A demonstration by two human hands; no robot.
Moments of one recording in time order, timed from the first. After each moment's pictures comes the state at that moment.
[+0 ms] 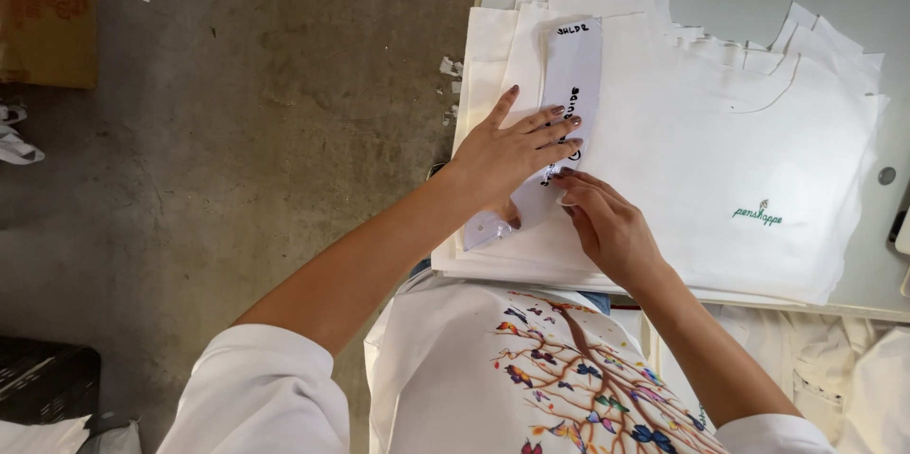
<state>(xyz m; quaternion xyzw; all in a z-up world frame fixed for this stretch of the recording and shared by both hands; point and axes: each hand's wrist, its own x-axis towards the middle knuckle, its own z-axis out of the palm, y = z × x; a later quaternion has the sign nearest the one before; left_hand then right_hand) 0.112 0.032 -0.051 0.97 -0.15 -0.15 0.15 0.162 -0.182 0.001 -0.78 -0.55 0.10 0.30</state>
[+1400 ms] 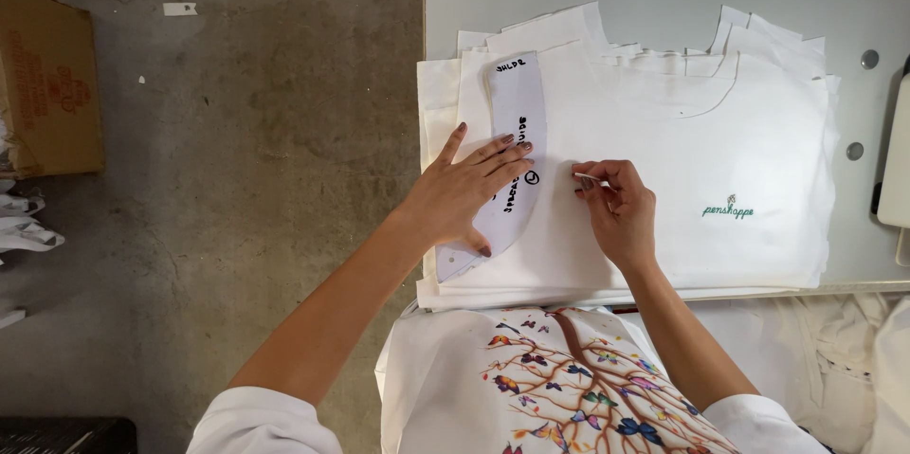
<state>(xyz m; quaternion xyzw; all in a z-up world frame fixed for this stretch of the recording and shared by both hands) 0.109 0.050 -0.008 0.95 -0.14 -0.18 0.19 0.199 -0.204 -0.018 -0.83 -0.21 0.17 0.48</state>
